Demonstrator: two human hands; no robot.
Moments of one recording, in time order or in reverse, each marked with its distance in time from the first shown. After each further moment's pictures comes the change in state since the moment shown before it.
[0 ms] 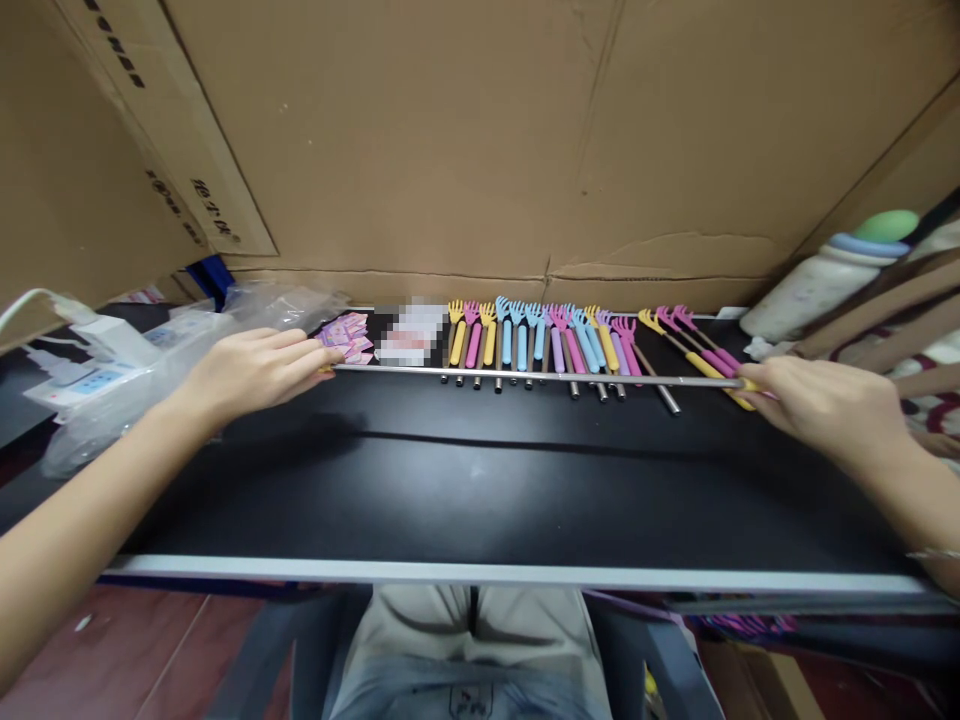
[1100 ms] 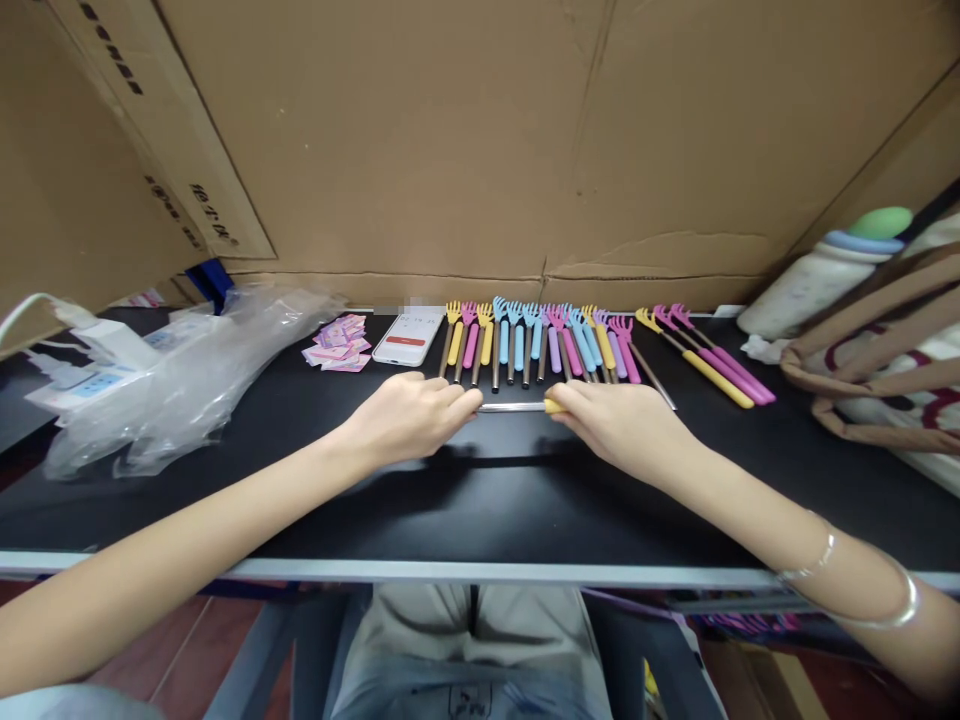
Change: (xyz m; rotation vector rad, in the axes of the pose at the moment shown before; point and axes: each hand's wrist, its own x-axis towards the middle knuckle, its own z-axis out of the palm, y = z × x) left_hand 0.099 0.122 -0.039 -0.256 0.166 0.104; right_hand 0.061 -0.173 -0.057 0.288 0.145 -0.321
